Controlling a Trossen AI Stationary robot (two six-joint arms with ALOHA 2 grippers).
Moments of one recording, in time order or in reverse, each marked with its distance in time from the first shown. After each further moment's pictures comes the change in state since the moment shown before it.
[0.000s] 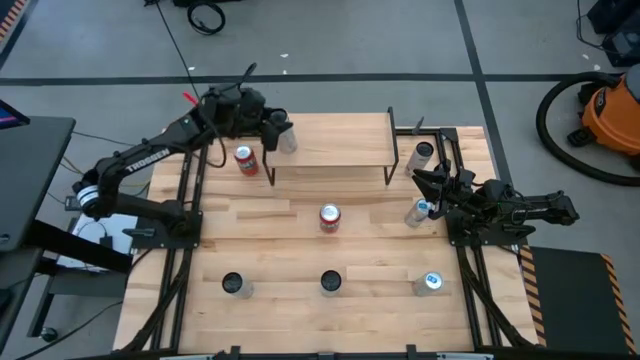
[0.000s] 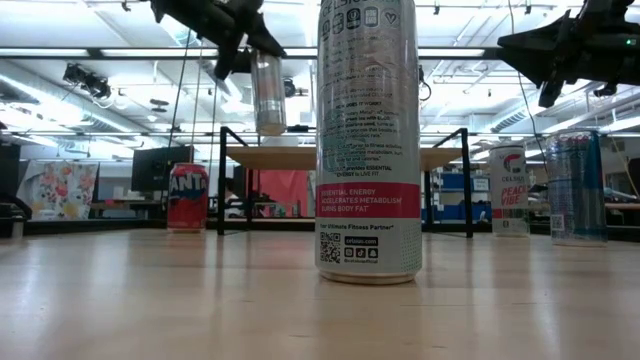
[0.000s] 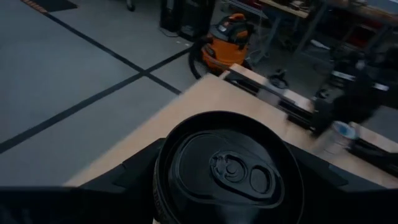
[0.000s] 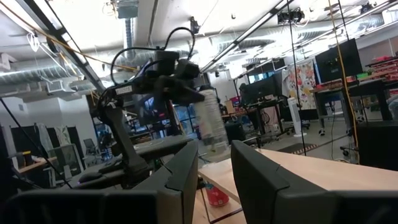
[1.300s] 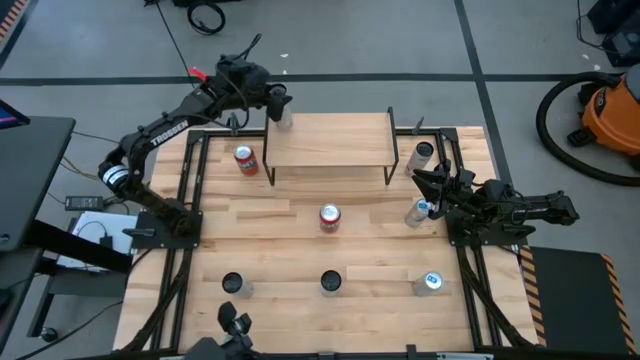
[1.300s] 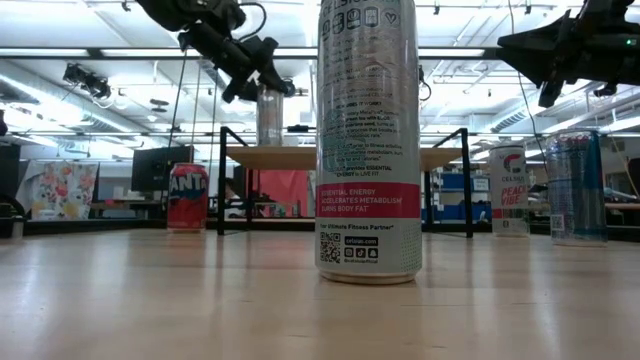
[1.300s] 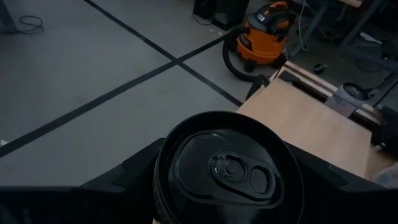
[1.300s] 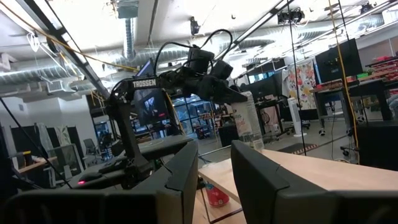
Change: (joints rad) left arm 0.211 0.250 0.180 -0.026 0.084 0.082; right arm 0.000 0.000 0.000 0.000 0.000 0.000
